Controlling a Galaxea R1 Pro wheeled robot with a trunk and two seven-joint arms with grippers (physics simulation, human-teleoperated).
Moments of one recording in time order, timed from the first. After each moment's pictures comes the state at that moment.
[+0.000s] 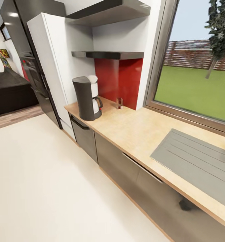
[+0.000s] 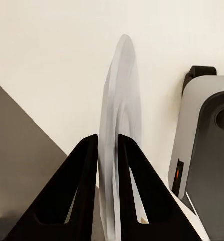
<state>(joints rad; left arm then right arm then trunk) -0.21 0.23 -0.01 -0.14 0.07 0.04 -0.01 -0.40 0.04 0.39 -0.02 -0.31 0.14 0.11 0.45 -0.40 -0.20</state>
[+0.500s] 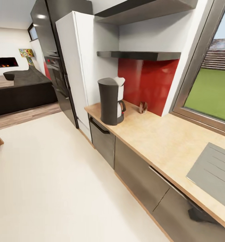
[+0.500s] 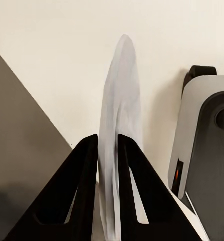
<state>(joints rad) -0.21 0.23 0.00 -0.14 0.07 0.04 -0.01 -0.40 0.04 0.39 -0.02 -0.31 0.14 0.11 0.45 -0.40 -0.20</state>
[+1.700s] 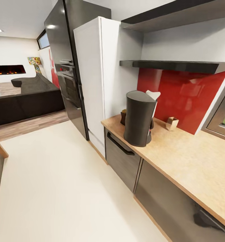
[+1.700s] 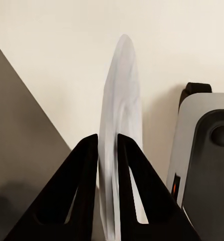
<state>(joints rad) -0.21 0.23 0.00 -0.14 0.07 0.04 -0.01 -0.40 0.03 0.39 -0.03 -0.31 0.14 0.11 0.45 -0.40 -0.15</state>
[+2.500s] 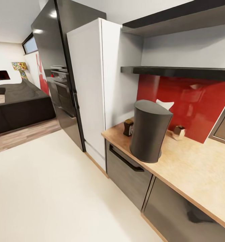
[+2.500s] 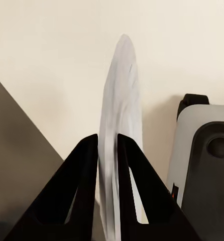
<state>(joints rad) -0.21 0.23 0.00 -0.14 0.07 0.04 -0.01 -0.40 0.04 0.39 -0.03 -0.31 0.14 0.10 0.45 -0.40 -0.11</state>
